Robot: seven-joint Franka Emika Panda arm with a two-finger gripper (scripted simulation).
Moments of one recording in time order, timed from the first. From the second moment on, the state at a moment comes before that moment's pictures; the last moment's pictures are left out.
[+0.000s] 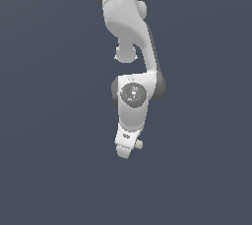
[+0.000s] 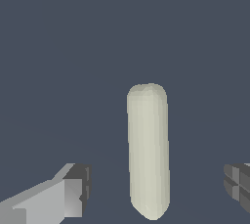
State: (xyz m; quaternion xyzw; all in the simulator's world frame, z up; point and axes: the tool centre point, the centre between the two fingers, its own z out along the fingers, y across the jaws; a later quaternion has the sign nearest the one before) arm 0.087 0.020 0.072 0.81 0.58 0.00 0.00
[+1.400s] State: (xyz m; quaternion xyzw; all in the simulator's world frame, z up) arm 0.089 0.019 0.019 0.80 0.60 0.00 0.00
